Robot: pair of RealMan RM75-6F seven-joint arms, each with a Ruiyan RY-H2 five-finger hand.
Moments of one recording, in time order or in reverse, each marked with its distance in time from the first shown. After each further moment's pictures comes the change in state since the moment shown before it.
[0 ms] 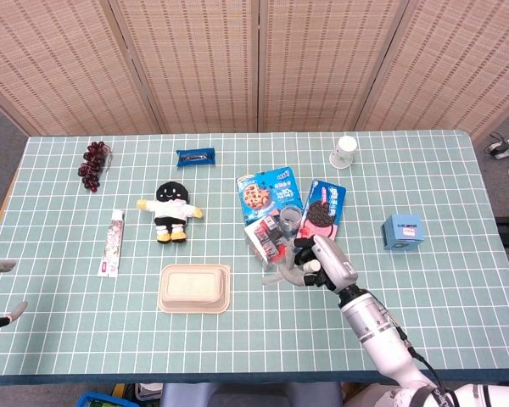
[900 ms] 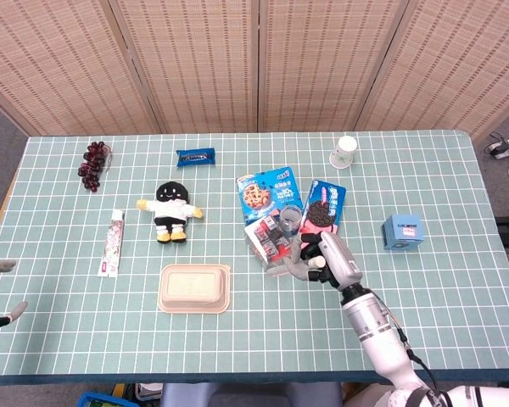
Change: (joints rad) left arm -0.002 -0.001 -0.002 0.000 -0.010 -0.007 0.004; right arm -0.017 -0.054 0.008 0.012 0.013 0.078 -0.037
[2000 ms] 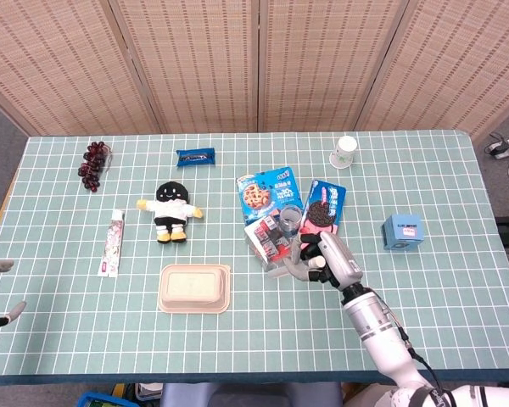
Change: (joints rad) left arm 0.005 0.002 0.000 -0.003 0.007 0.013 -0.003; right arm 0.000 0.036 0.008 -0.007 0.011 -0.051 0.004
